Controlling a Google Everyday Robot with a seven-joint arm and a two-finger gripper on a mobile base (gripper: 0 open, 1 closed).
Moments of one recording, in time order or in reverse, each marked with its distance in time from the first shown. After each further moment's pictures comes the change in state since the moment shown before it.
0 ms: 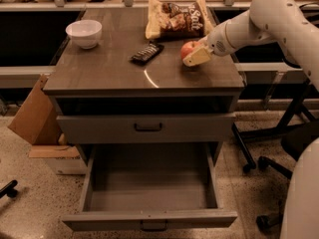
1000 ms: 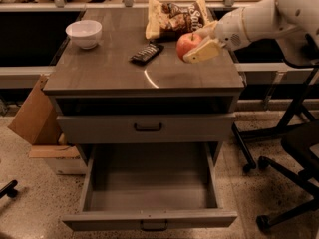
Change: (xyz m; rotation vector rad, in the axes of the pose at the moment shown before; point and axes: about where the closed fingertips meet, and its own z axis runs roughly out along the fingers) arm -0.043 0.058 -0.060 -0.181 -0.174 -0.180
